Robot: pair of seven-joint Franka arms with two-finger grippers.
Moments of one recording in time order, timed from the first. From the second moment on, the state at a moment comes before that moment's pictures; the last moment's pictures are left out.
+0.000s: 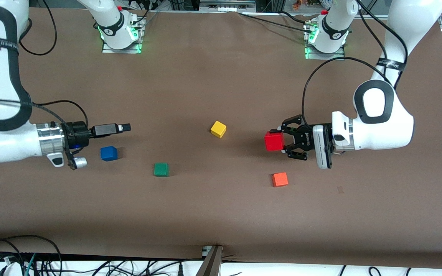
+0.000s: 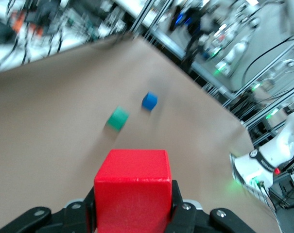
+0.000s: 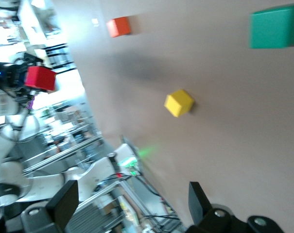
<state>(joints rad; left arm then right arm) 0.12 0.49 -0.41 -1.65 -1.11 2.03 1.35 0.08 0.58 -0.07 -1.41 1.02 1.45 -0.17</state>
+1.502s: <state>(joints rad) -0.24 0.67 -0.41 -1.50 -1.69 2.38 1.83 0.32 0.68 -0.06 -1.49 1.63 1.75 -0.23</state>
